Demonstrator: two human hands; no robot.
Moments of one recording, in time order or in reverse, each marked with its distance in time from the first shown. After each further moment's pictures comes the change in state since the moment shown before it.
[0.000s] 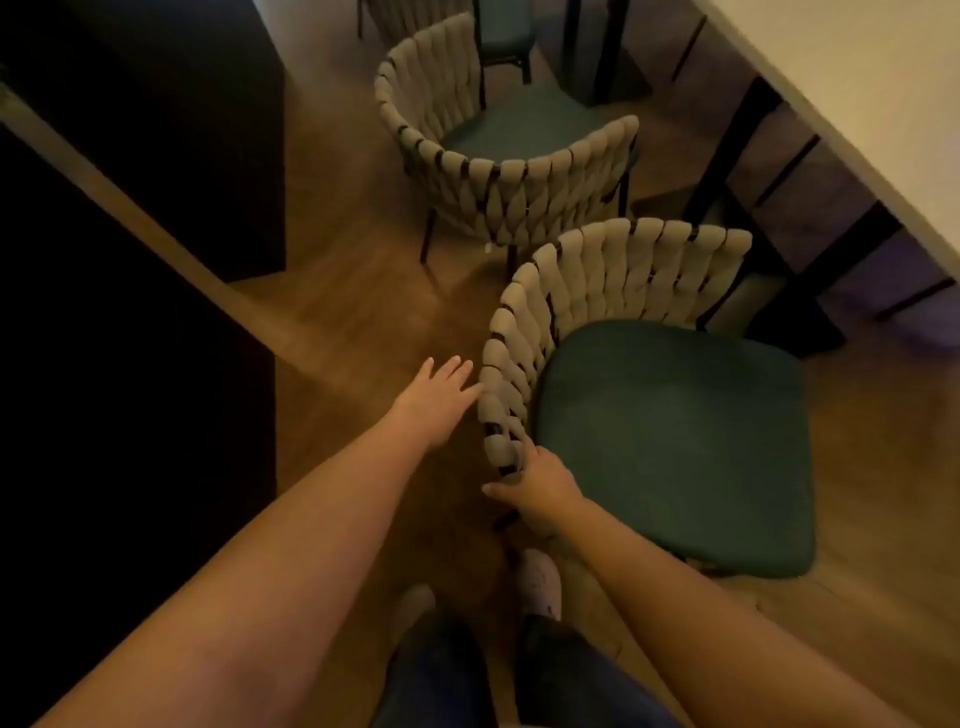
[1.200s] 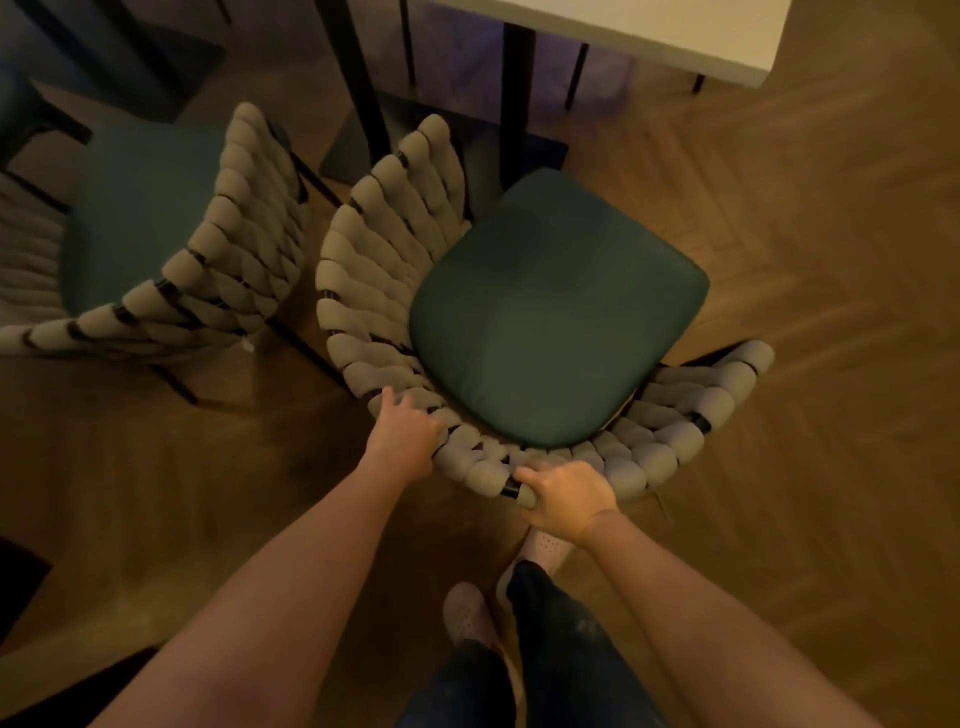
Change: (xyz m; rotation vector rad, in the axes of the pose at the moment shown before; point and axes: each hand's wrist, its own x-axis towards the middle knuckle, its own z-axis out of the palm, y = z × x) left_hand 0.197 0.015 -0.022 0.543 0.040 0.621; right_hand 0.026 0.036 0.005 -0.087 0.443 0.177
